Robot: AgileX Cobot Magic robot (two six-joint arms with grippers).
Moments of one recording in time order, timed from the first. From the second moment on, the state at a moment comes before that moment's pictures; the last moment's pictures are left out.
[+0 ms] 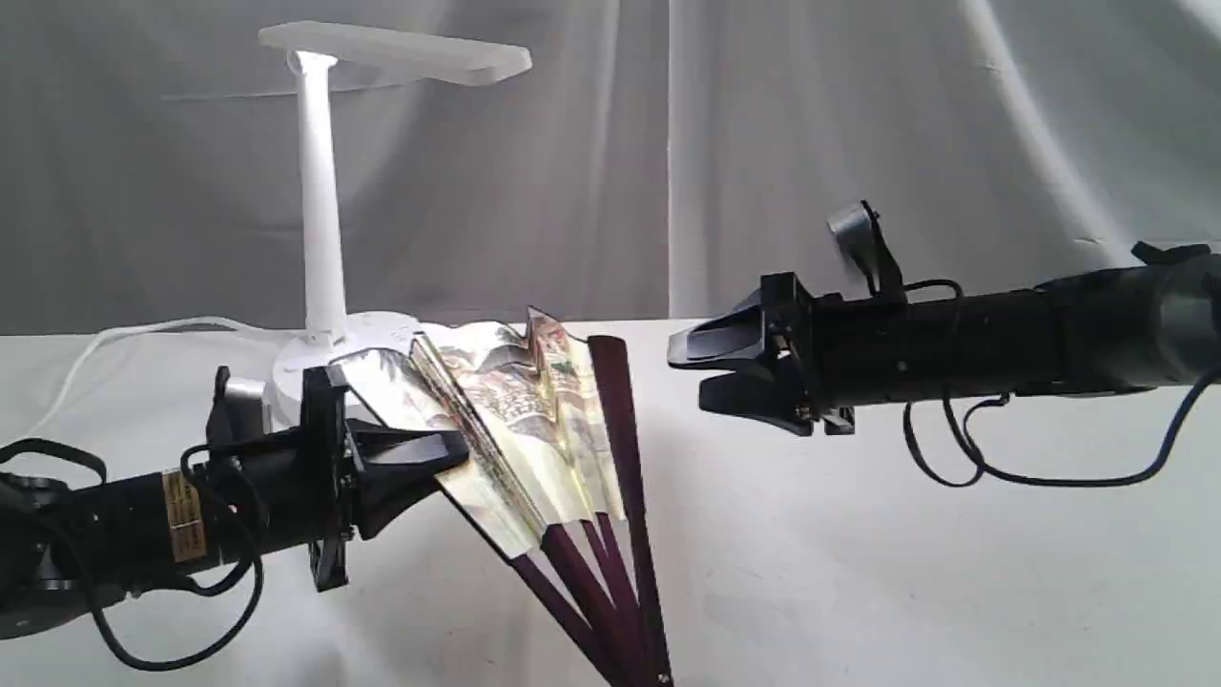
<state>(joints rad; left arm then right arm) -0.04 2.16 -0.97 1.16 -1.20 -1.92 0.07 2.22 -1.46 1.54 1.10 -1.06</state>
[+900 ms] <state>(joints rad) -0.13 2.08 -0.97 1.27 -1.20 -1.98 0.07 2.41 -1.56 1.70 1.21 -1.08</state>
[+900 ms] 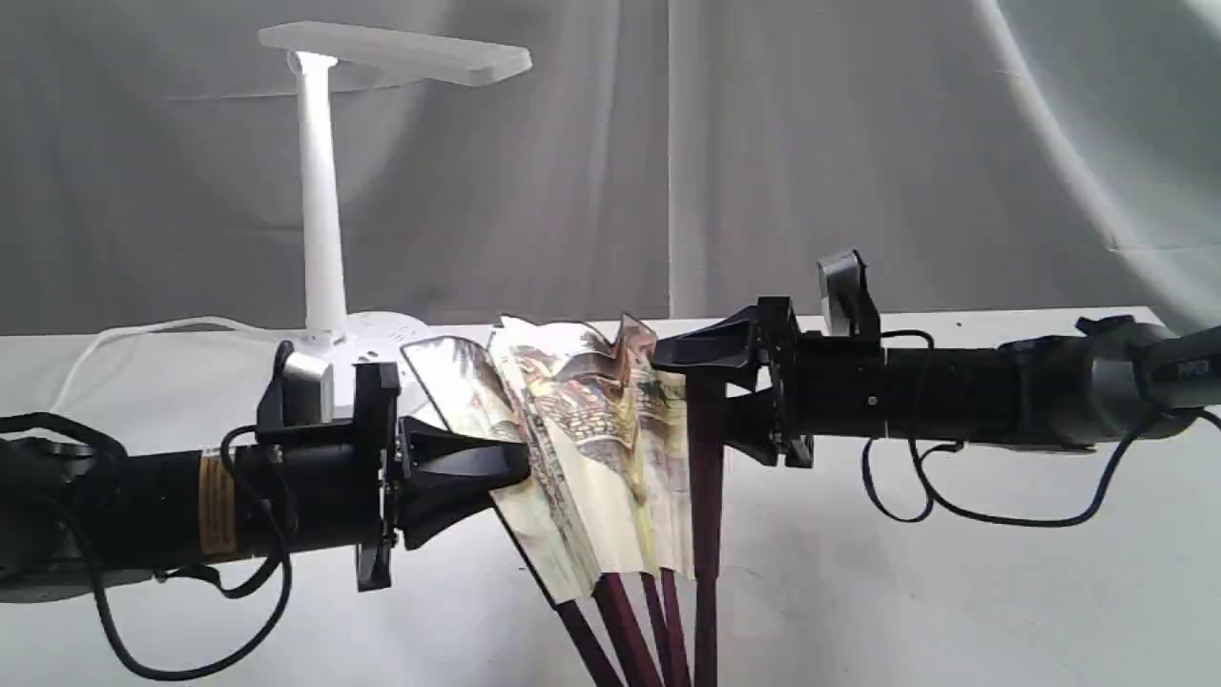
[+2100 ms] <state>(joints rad) -0.17 2.08 -0.97 1.19 -1.17 -1.91 0.07 2.41 -1.57 1.72 1.23 -1.04</state>
